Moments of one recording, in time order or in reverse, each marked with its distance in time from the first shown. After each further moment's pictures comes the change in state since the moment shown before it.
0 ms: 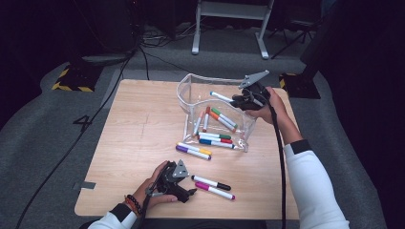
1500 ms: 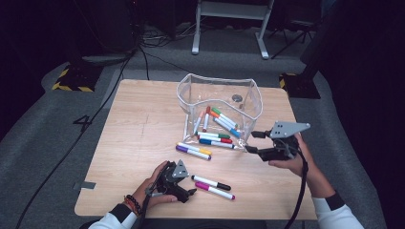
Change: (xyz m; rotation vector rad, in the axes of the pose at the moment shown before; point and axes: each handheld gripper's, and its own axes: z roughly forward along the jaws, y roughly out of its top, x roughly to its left) left arm 0.000 -0.001 -0.001 0.000 -0.001 -0.002; right arm 0.094 -0.114 -0.069 -0.242 0.106 0.014
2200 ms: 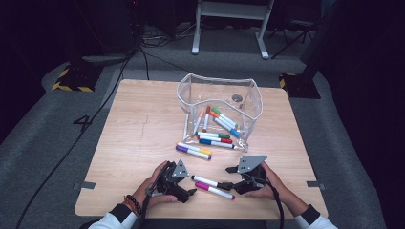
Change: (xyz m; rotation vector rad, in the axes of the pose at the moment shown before) left arm 0.000 0.000 0.000 0.000 0.000 0.000; right arm 0.063 -0.059 0.088 0.158 0.210 -0.061
